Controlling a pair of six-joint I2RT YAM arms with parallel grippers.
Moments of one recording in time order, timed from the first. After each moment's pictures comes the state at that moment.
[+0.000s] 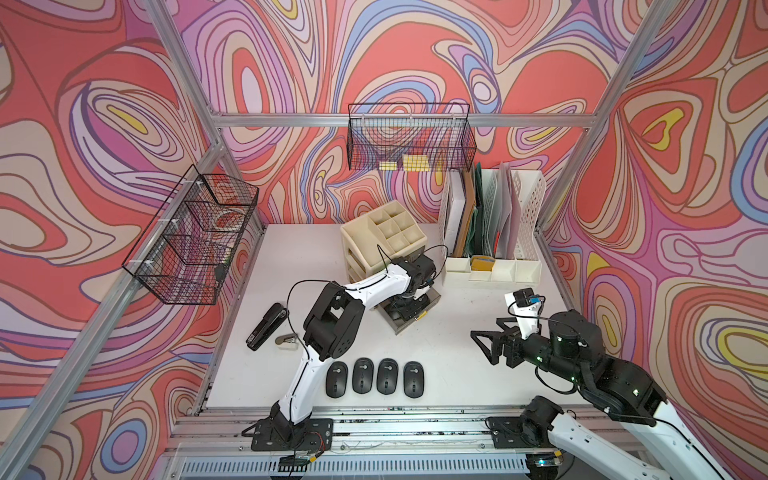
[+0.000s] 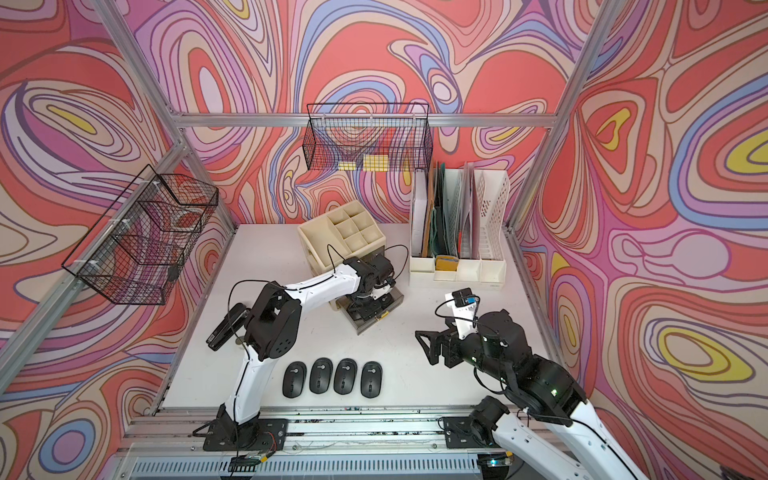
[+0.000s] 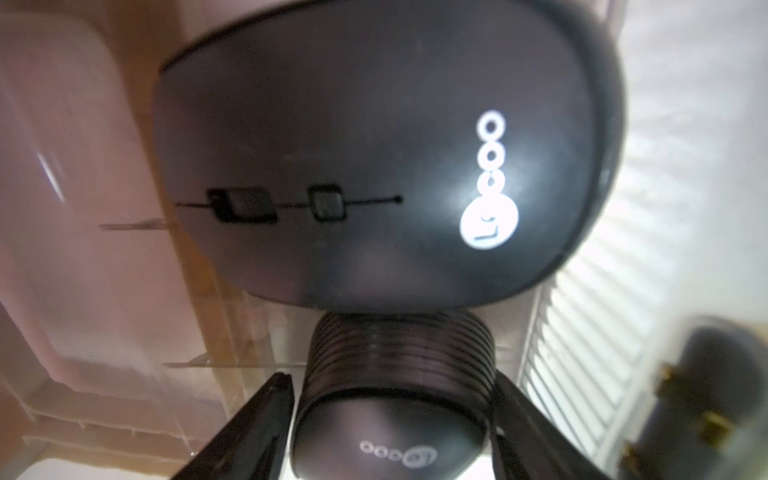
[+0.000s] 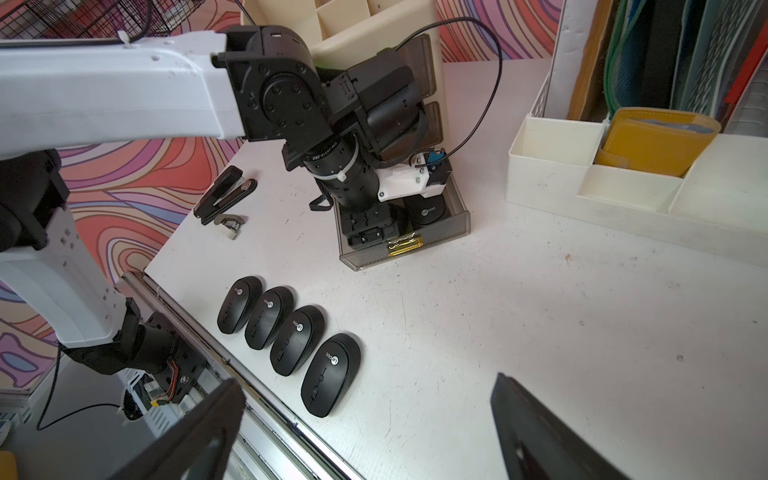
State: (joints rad) left arm -0.73 2.24 1.81 -1.05 -0.14 0.19; right arm 0.66 0.55 0.92 -0.88 -0.04 0.34
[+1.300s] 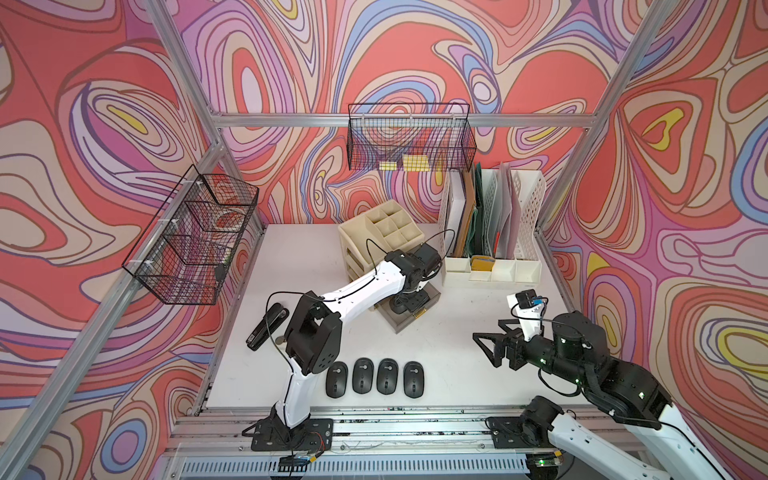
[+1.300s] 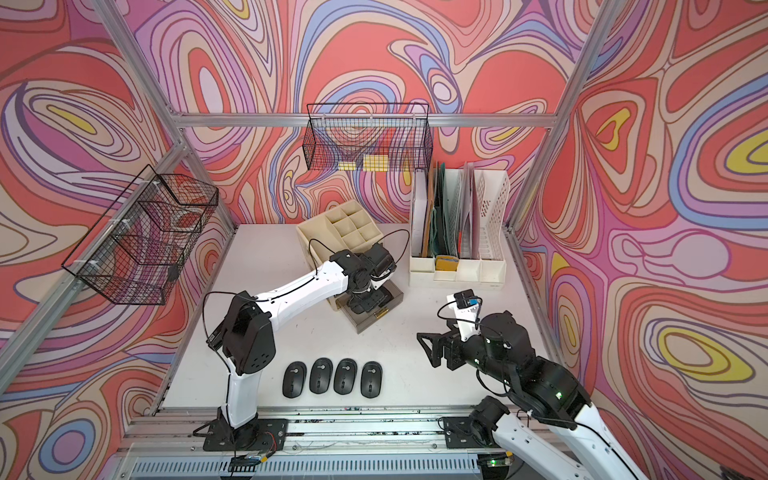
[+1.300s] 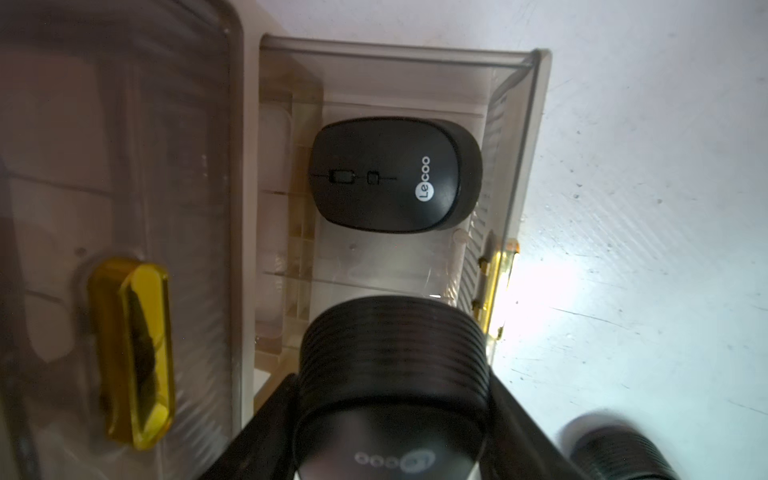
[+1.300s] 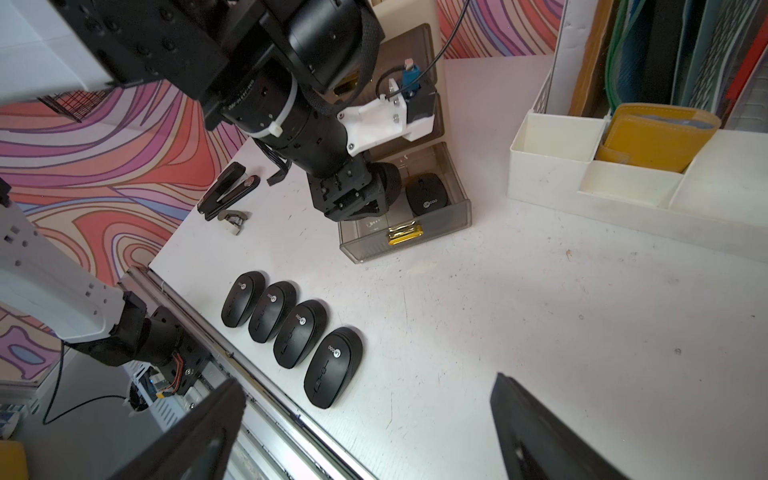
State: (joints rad) left arm -0.80 2.01 1.82 -1.09 -0.17 -0.02; right arm 0.66 0.54 0.96 -0.93 -0.07 0.34
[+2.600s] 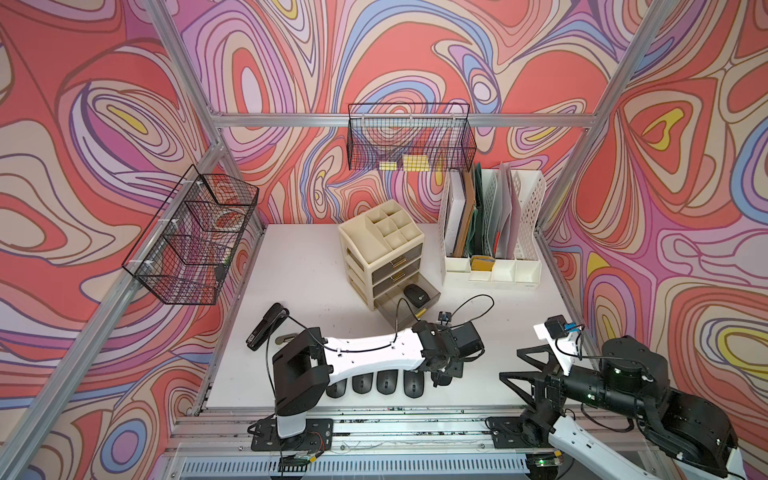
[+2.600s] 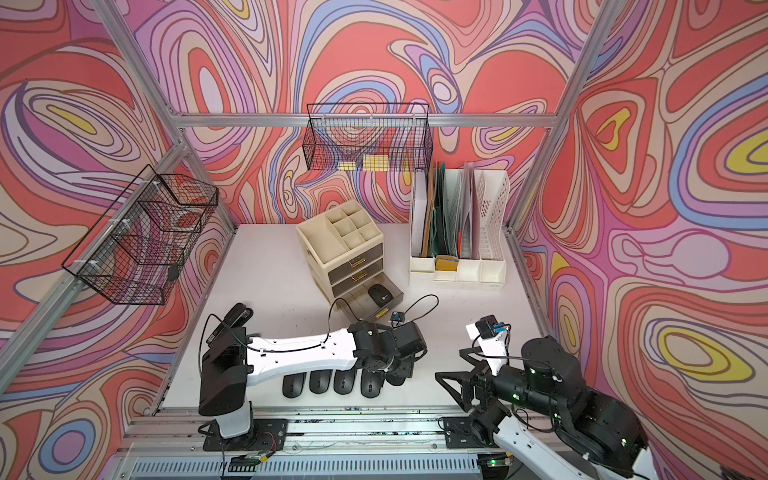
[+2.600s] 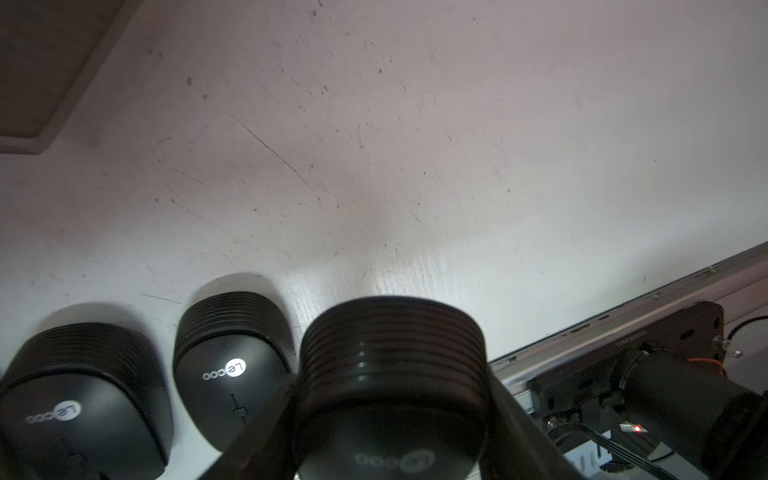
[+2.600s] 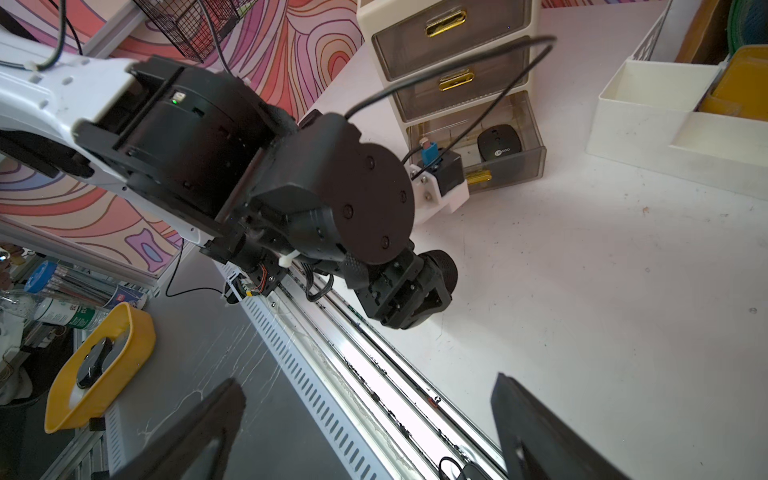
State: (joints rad) left arm -1.26 1.85 1.44 -0.80 -0.13 -1.04; right arm 0.66 0.41 1.10 -1.23 -0.28 0.31
